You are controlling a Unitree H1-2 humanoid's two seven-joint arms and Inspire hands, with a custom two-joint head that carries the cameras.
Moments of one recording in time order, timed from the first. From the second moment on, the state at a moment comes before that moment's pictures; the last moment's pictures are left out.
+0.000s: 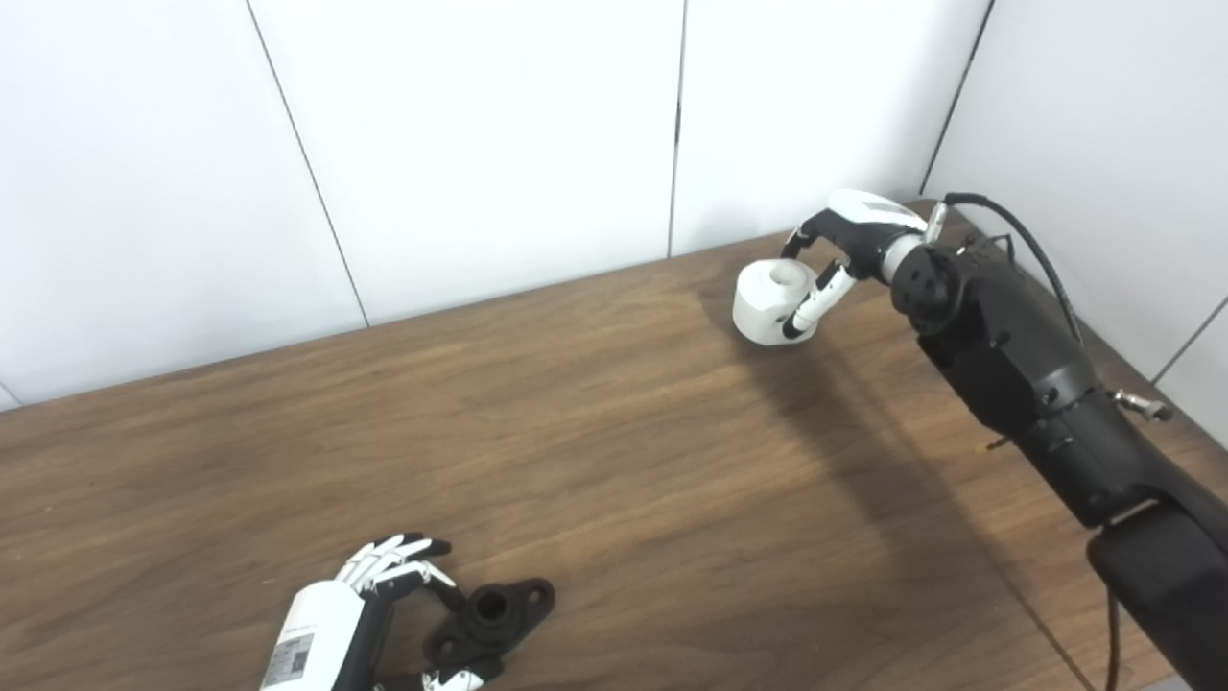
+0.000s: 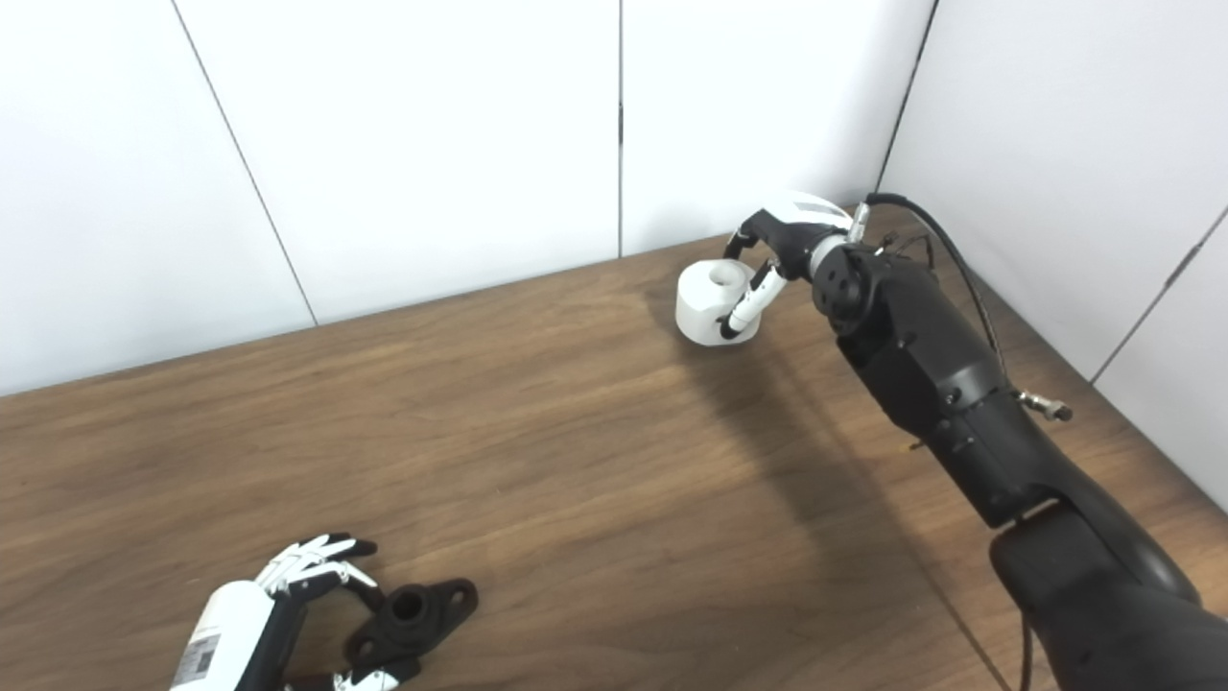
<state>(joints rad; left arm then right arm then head) 0.06 0.24 -0.31 -0.14 0.74 -0.16 -0.01 -0.58 -0.69 0.18 0.18 -0.71 0.46 0.46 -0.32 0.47</state>
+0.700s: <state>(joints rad) 0.06 0.24 -0.31 -0.14 0.74 -0.15 -0.01 -0.57 -0.69 0.16 0.18 -0.69 0.43 0.39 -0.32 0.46</state>
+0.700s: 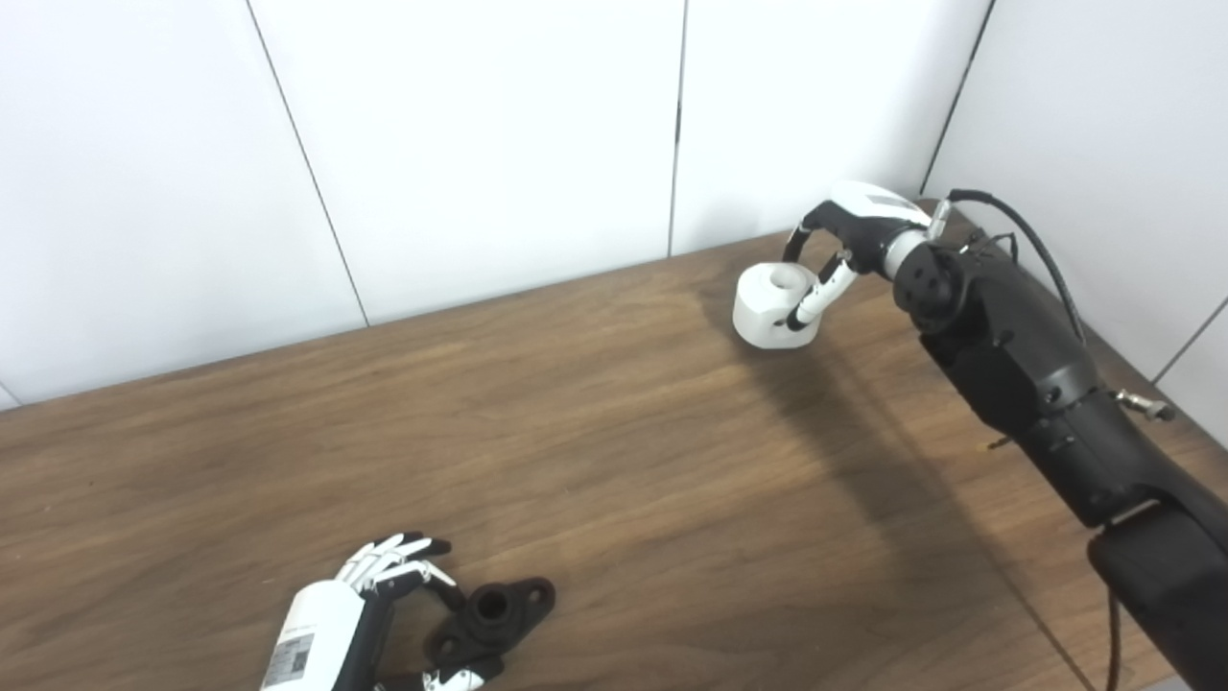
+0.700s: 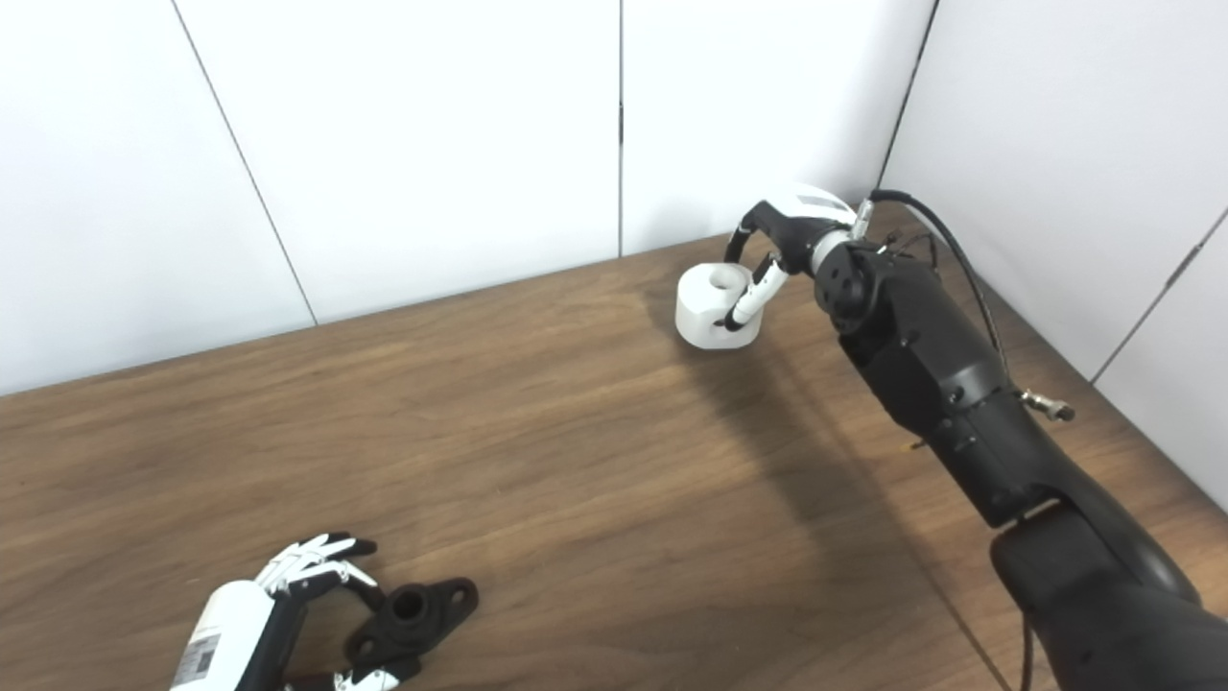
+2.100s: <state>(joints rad) 0.06 0.24 -0.31 -0.14 0.75 -0.15 -0.01 -0.57 -0.70 0.16 0.18 -0.67 0.40 0.38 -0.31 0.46</state>
